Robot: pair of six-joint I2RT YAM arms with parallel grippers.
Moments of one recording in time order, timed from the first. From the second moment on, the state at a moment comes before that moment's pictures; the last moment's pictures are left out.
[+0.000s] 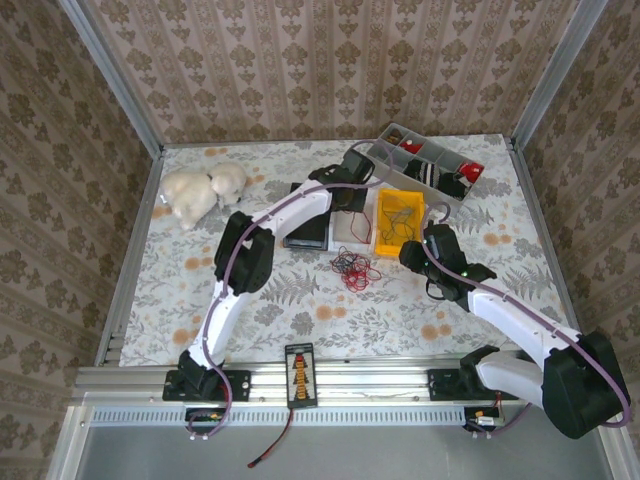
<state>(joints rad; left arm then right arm) -0.76 2.34 2.05 -0.71 -0.21 -0.36 0.38 1.10 0.58 -0.24 0.15 0.66</state>
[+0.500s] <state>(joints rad) -0.76 2.40 2.16 -0.77 -0.21 -0.38 0.38 1.10 0.57 -0.25 0.15 0.67</state>
